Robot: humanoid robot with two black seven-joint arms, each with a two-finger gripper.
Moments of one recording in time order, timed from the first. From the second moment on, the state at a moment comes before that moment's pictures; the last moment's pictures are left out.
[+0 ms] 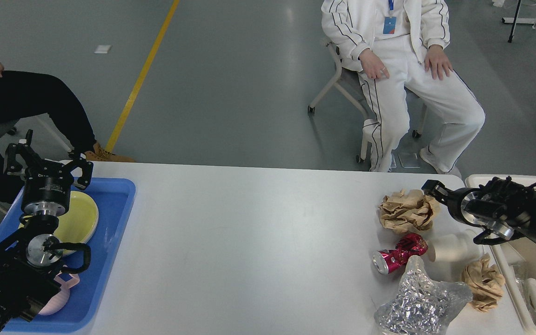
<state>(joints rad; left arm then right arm) -0.64 0.27 -0.89 -0.28 -0.19 -0.60 -0.55 1.14 -0.37 -0.94 0.64 0.05 -0.01 0.00</state>
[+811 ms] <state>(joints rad) -0.64 0.27 -0.89 -0.28 -0.19 -0.60 -0.55 1.14 -0.37 -0.87 0.65 0.06 -0.04 -0.01</state>
